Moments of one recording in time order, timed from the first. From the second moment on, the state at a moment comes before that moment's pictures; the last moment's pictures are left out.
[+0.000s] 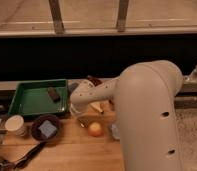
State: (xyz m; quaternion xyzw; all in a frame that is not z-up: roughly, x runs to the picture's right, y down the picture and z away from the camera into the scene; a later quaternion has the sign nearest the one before) arm -0.134 0.159 0.848 -0.30 0.00 0.38 0.87
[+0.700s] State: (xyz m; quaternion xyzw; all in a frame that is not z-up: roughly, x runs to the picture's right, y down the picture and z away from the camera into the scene) arm -0.087 0.136 0.838 -0.25 0.00 0.42 0.87
